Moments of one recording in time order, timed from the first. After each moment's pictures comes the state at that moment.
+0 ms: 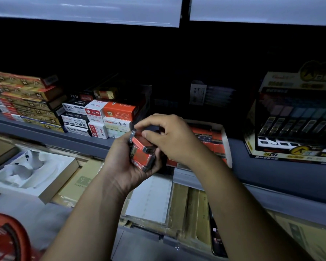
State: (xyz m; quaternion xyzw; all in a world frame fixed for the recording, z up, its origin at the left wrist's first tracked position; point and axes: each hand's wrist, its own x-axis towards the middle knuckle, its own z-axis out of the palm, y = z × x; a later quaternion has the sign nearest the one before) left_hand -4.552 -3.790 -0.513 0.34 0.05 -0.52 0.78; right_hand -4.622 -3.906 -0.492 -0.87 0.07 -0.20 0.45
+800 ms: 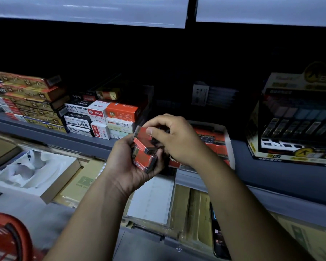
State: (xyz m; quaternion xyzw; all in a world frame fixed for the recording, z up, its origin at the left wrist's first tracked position) left_hand -4.552 -3.788 -0.512 0.33 0.07 -0.55 0.76; right_hand -4.616 -3.911 -0.500 -0.85 0.12 -0.19 0.48
